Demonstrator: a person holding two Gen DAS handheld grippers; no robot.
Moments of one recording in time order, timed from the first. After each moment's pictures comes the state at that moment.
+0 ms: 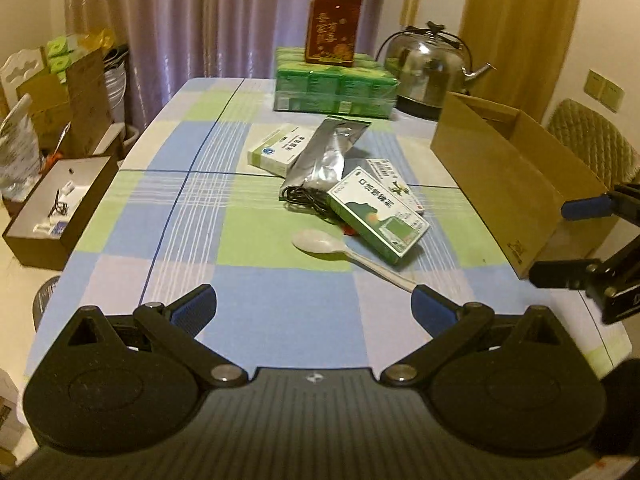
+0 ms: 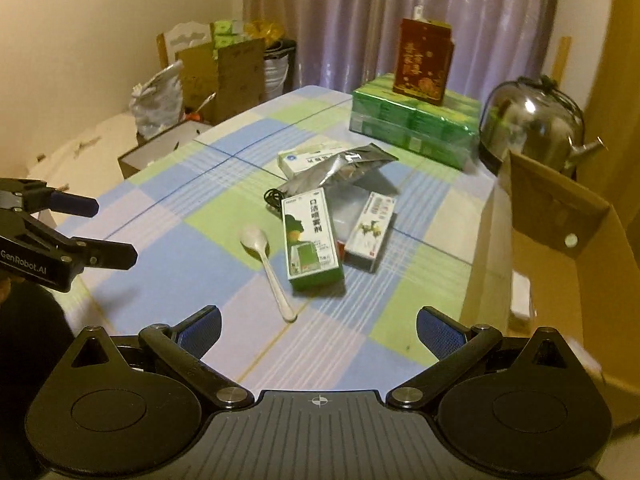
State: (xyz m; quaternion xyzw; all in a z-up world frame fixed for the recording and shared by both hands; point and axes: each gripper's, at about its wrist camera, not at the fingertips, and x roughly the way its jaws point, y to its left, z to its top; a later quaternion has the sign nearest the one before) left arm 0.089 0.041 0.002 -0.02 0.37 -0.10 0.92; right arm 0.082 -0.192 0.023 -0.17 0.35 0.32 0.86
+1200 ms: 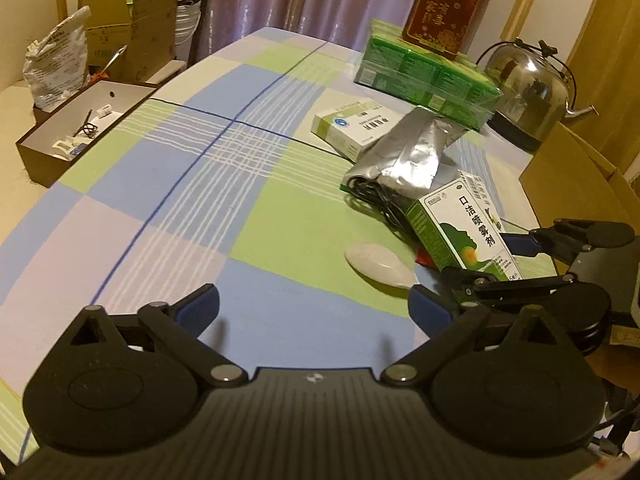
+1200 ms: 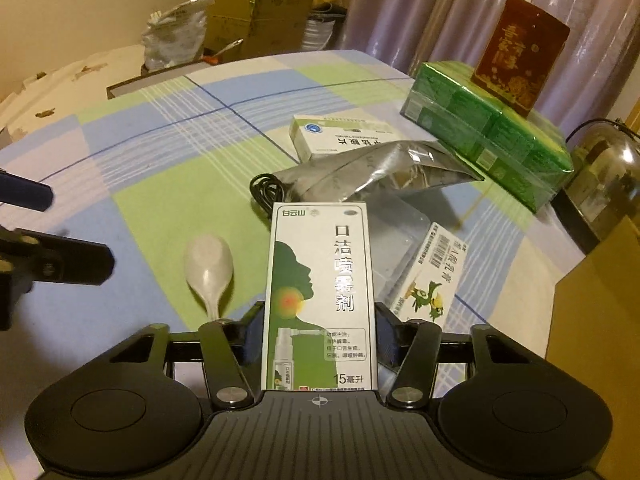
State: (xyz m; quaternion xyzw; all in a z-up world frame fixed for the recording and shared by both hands) left arm 0.166 0.049 -0.063 -0.12 0.40 0.00 0.91; right arm 0.196 -0.098 -0.083 -0.28 0.34 0.35 0.83
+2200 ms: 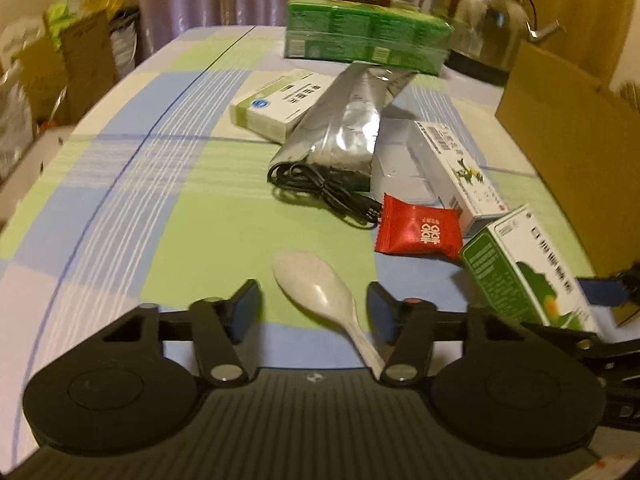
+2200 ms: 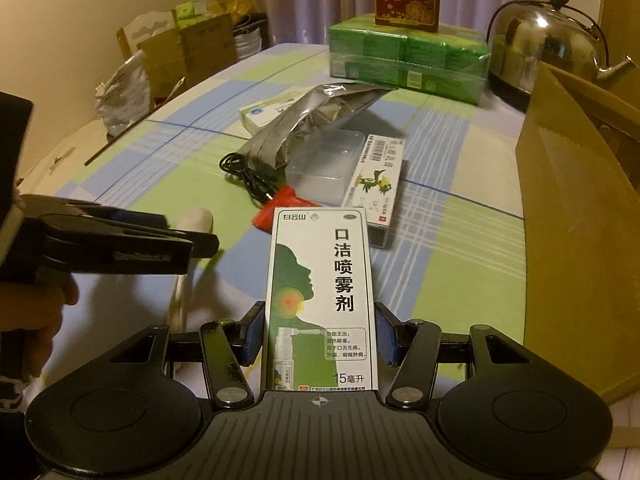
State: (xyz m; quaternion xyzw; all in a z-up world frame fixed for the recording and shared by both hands) left arm 0.212 -0.009 -0.091 0.00 0.42 -0.05 0.91; right arm 0.163 -0.172 -0.074 -0.10 0.41 0.30 0.86
